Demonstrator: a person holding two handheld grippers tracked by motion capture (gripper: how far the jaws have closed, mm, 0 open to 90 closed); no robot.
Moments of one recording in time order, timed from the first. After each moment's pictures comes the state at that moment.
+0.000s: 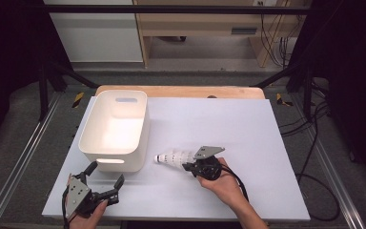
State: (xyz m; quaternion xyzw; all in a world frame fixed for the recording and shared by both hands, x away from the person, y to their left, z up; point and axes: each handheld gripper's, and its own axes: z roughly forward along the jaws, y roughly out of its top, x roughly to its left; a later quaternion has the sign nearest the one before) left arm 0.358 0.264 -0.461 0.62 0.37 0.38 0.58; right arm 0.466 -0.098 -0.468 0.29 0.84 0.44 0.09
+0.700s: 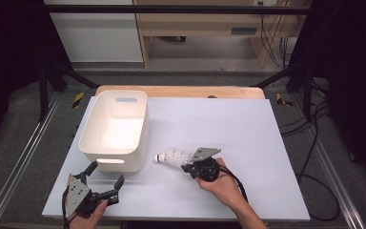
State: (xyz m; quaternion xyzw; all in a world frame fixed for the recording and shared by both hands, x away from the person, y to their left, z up) left arm 0.358 0.265 -0.461 0.62 0.37 0.38 0.58; right arm 0.464 -0.092 -0.470 0.27 0.86 0.42 0.11
